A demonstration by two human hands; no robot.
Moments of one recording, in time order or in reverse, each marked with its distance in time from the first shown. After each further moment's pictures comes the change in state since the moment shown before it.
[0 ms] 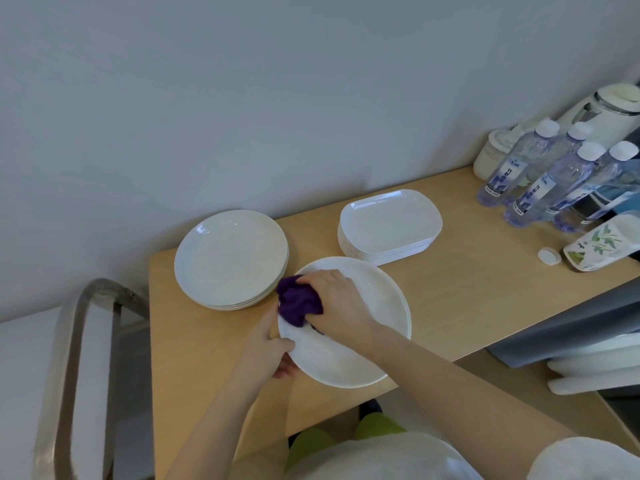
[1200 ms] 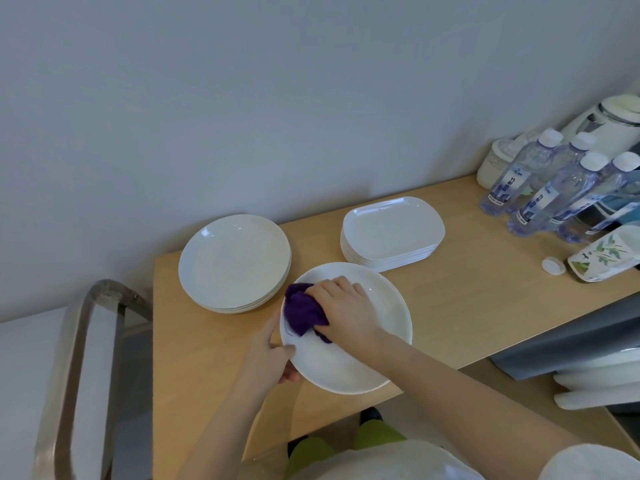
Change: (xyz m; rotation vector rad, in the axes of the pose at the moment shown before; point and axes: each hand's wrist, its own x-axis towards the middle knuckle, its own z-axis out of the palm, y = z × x) left_hand -0.004 -0.004 0.007 -0.021 0.060 0.051; right_hand -0.006 0.010 0.001 -0.317 0.026 -0.130
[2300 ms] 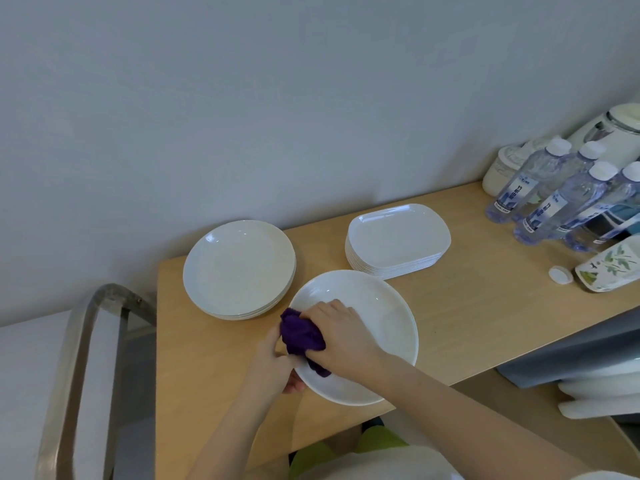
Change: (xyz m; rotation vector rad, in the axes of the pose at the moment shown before) left_hand 0.002 0.000 -0.002 -0.005 -0.034 -0.020; right_hand -0.007 -0.020 0.004 0.206 -0.099 0.019
